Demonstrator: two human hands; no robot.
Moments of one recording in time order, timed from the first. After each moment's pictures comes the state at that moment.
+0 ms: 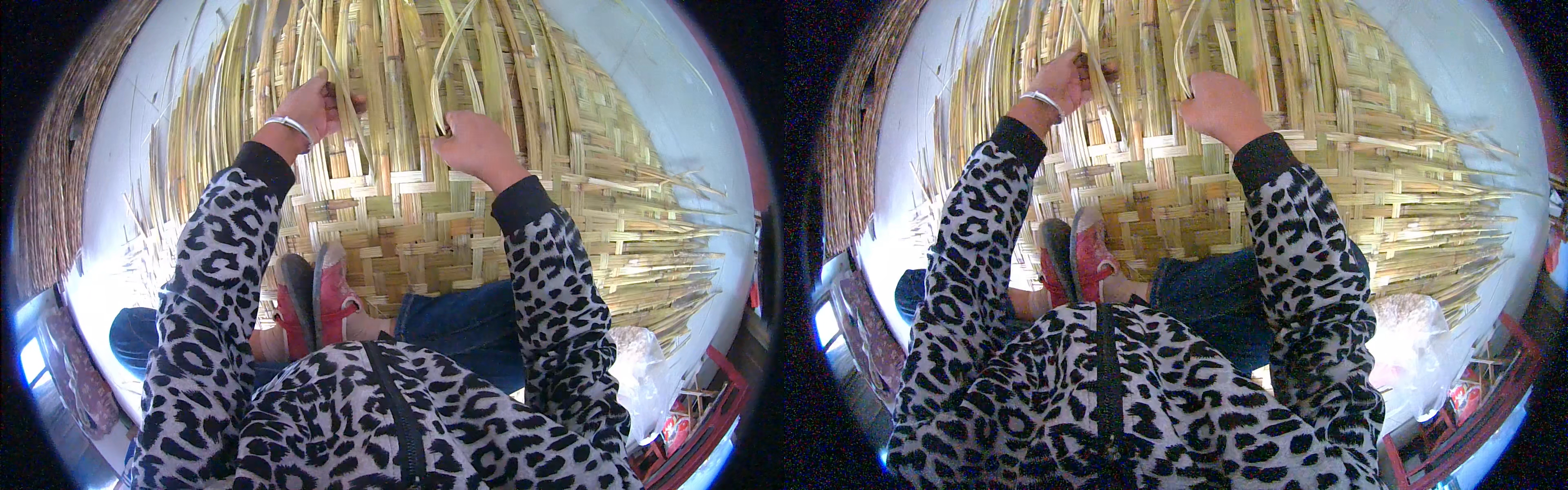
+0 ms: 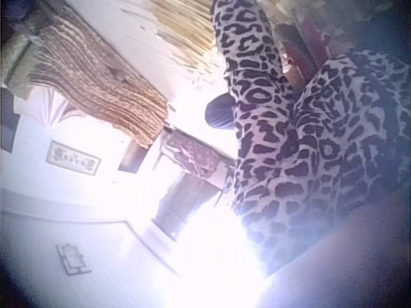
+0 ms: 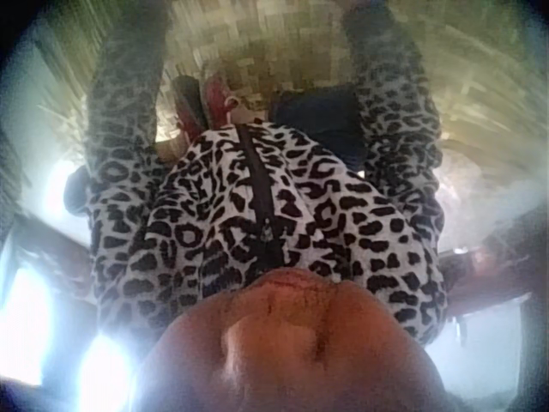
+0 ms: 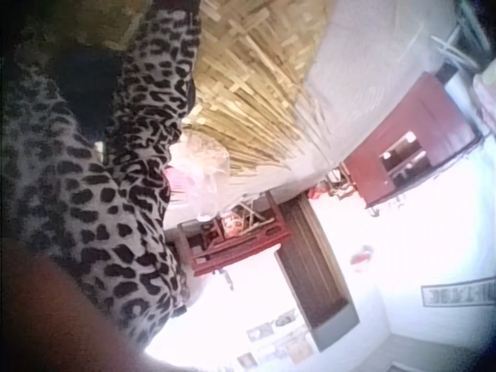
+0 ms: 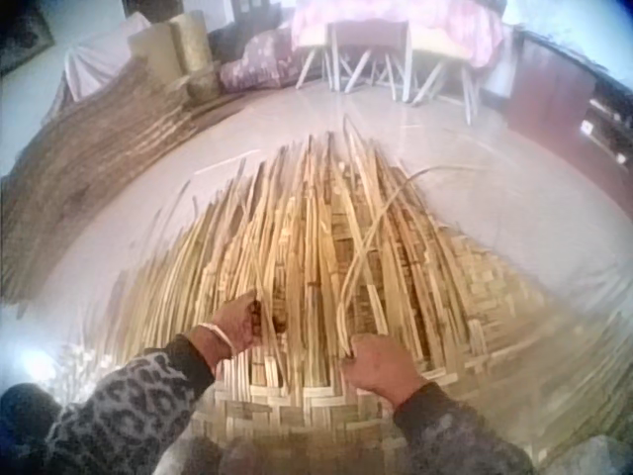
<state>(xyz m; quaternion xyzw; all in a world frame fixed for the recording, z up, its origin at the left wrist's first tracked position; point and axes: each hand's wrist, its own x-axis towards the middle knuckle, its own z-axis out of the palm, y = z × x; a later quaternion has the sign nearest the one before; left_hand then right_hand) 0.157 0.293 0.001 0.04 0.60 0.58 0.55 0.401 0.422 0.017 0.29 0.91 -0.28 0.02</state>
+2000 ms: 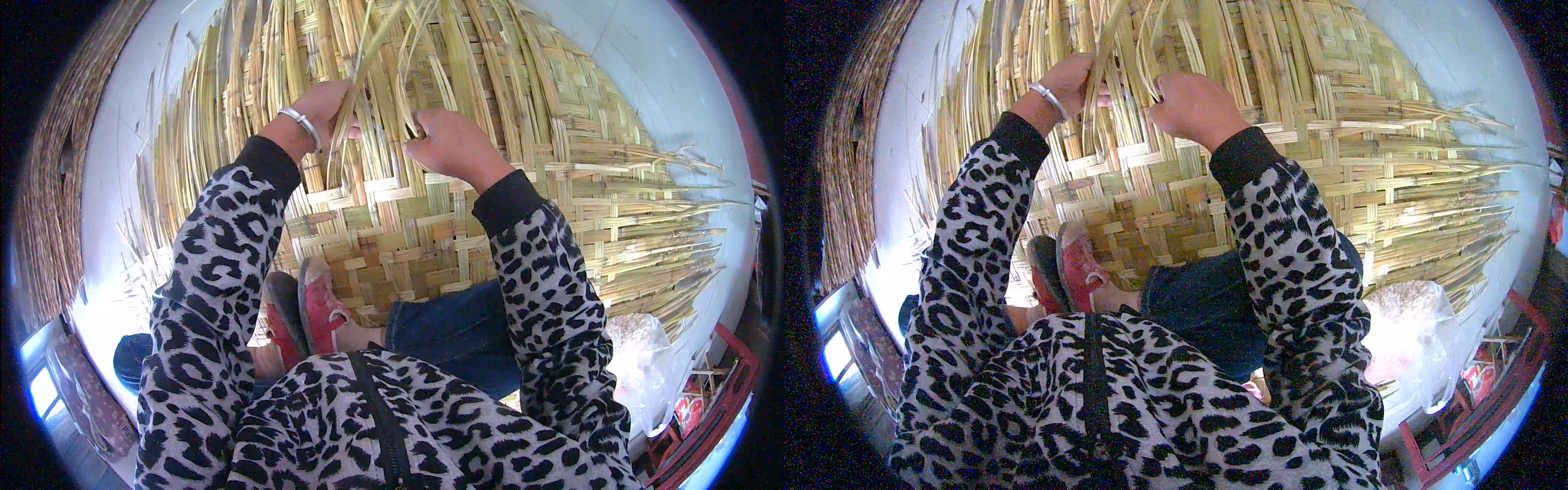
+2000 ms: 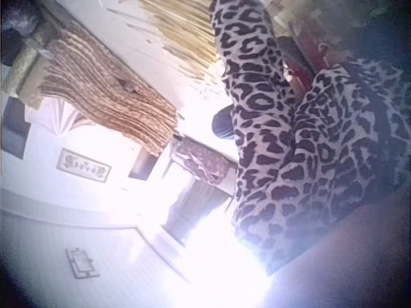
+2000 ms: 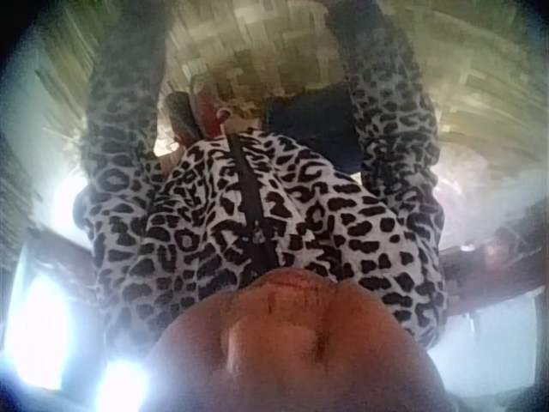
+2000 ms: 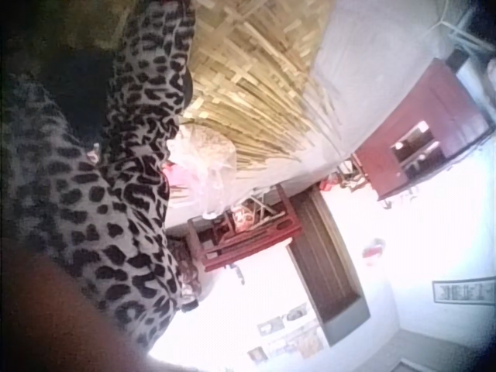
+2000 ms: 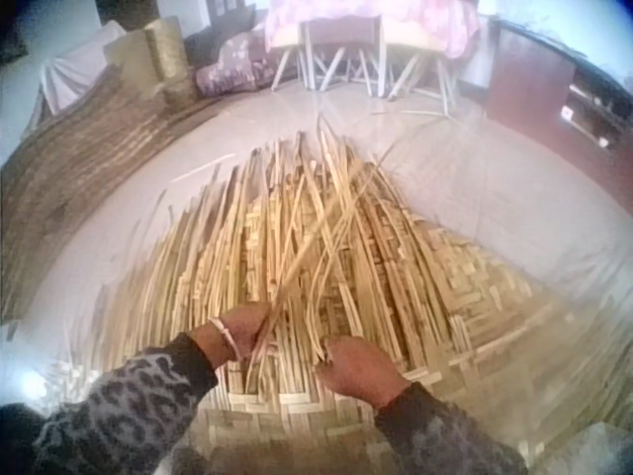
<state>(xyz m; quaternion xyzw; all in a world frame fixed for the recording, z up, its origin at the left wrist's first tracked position) 0.187 0.350 -0.006 0.07 0.70 0.42 0.57 0.410 0.432 0.012 0.26 0.90 -0.34 -0.02</state>
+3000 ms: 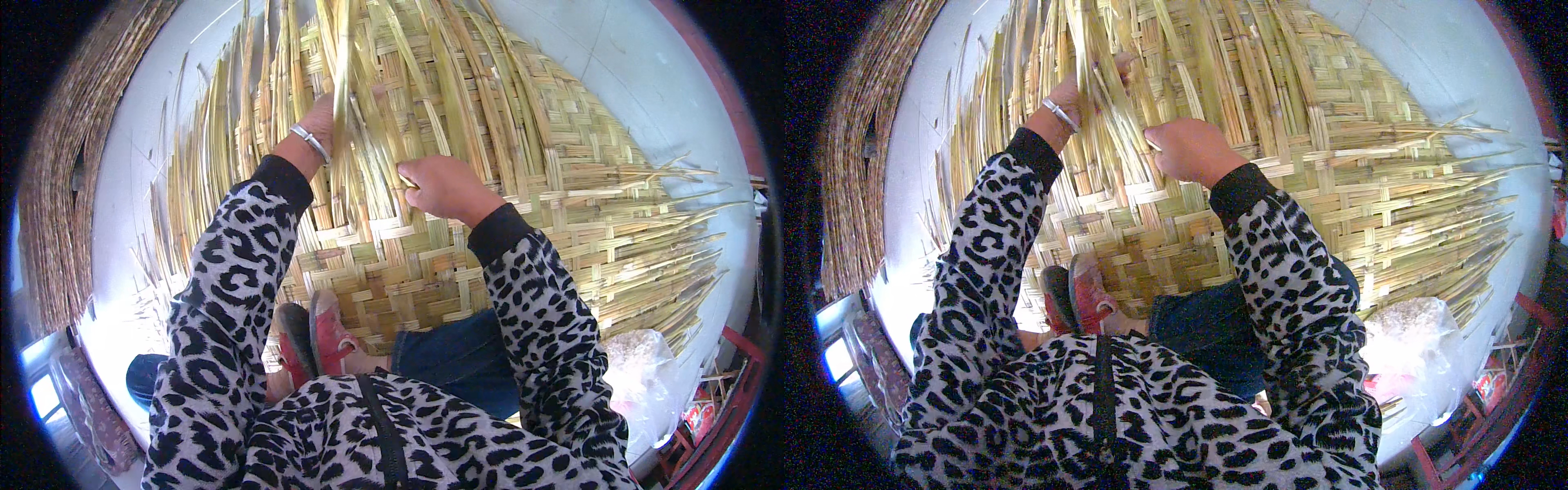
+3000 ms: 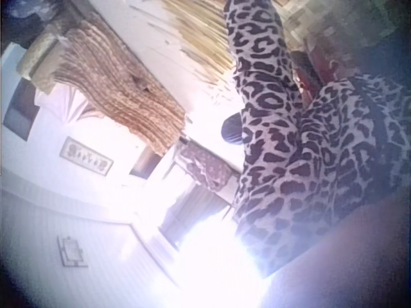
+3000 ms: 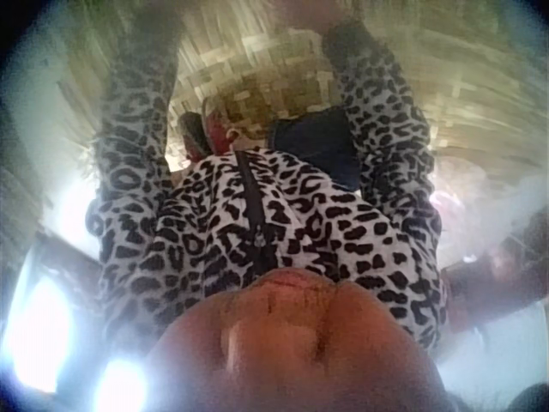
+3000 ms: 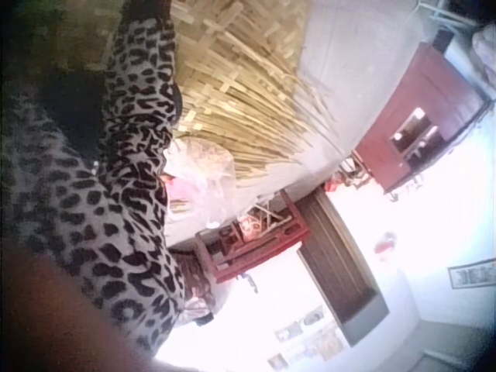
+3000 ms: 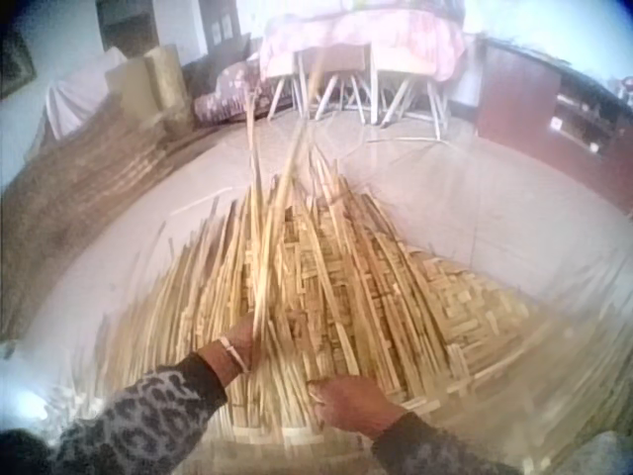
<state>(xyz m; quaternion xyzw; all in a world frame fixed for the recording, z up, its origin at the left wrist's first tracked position) 0.169 0.381 0.002 0.16 0.52 0.58 0.61 0.409 0.433 0.012 0.16 0.94 -0.31 0.00</state>
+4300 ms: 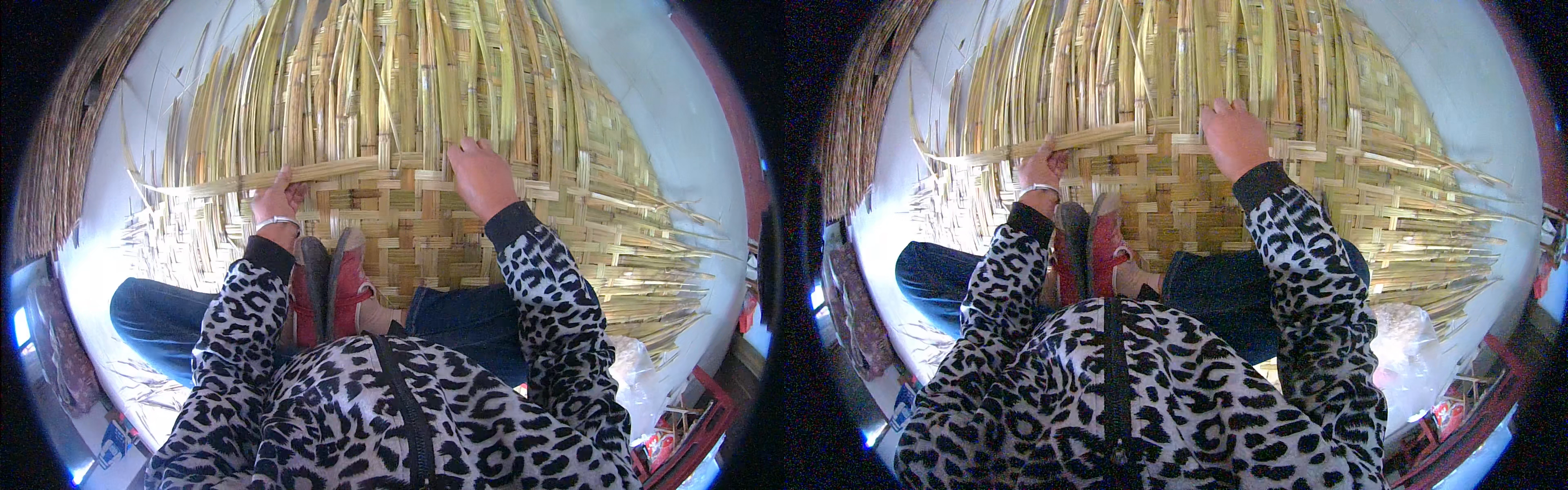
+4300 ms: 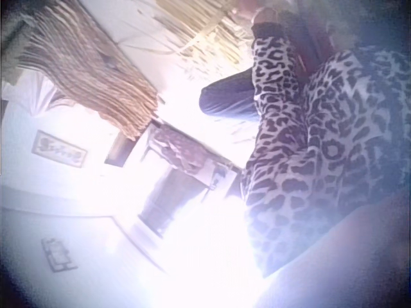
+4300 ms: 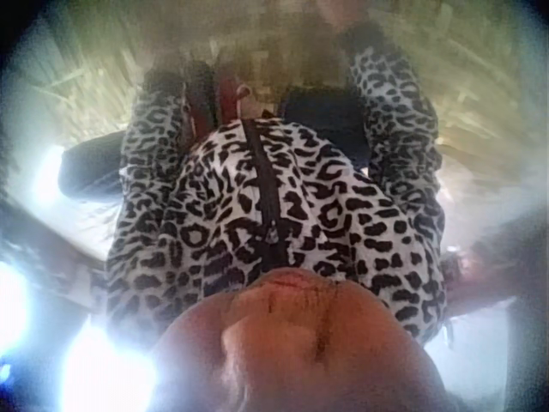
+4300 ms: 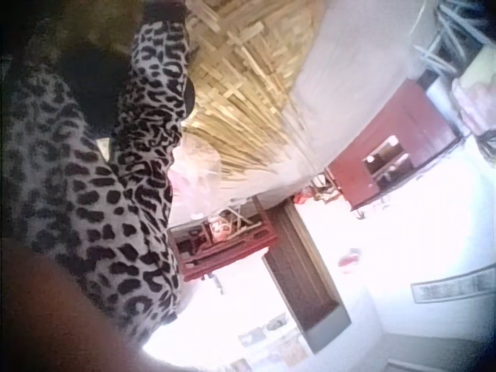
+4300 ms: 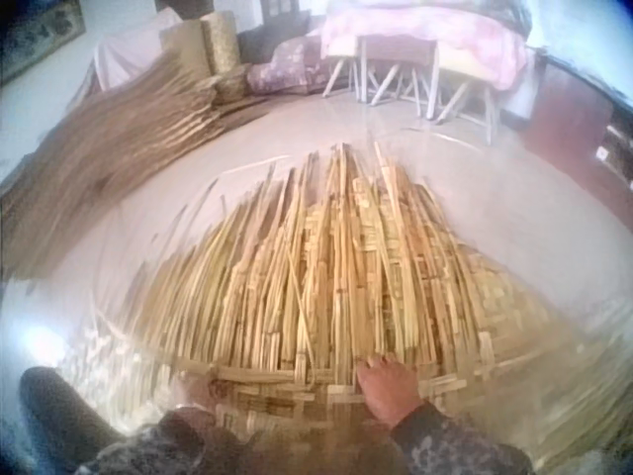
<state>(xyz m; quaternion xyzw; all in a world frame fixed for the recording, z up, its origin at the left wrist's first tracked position) 0.194 0.118 -0.015 -0.25 0.65 0.69 0.20 0.416 0.375 0.002 0.18 0.98 -0.09 0.01</state>
